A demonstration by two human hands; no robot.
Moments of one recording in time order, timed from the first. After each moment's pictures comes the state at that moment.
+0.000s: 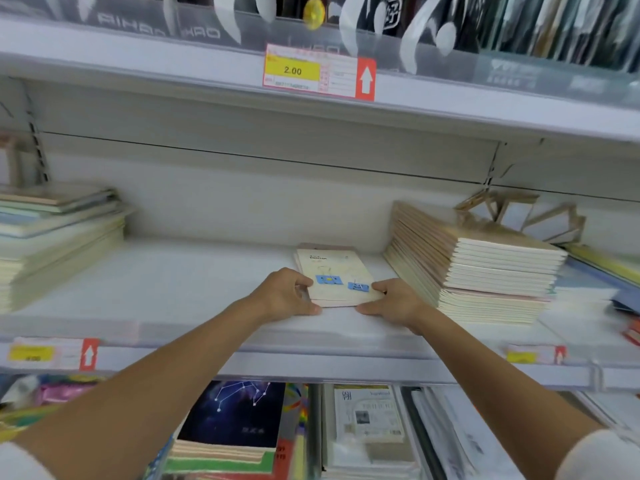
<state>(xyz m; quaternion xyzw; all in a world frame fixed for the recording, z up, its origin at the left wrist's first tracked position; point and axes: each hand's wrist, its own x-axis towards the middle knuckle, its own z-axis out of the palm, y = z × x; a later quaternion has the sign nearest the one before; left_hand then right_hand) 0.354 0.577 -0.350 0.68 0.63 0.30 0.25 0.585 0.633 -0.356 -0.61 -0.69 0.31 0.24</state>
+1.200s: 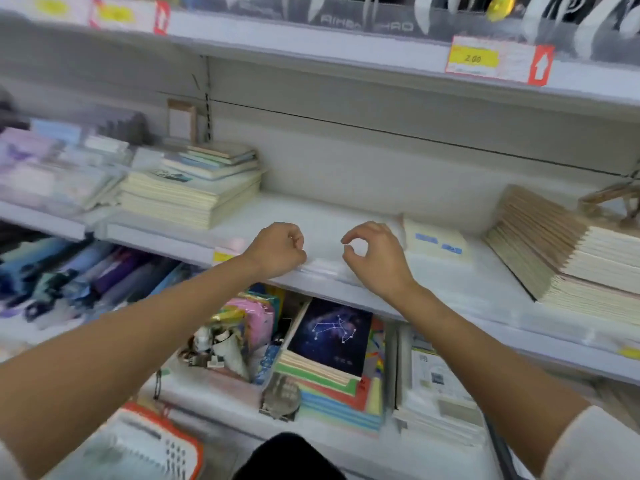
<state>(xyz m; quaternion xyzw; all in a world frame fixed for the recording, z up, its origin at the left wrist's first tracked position) 0.220 0.418 -0.329 0.55 0.70 0.41 0.18 0.401 0.488 -0.329 -0.35 -0.86 0.10 0.35</state>
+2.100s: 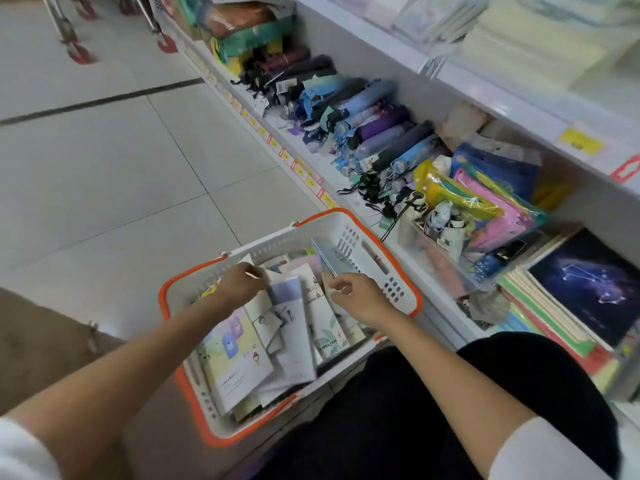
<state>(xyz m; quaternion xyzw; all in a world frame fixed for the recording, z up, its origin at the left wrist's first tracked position) 0.066 -0.037 -0.608 -0.01 0.87 0.41 0.28 0.188 0.179 -0.585 -0.17 -0.87 0.45 -0.10</state>
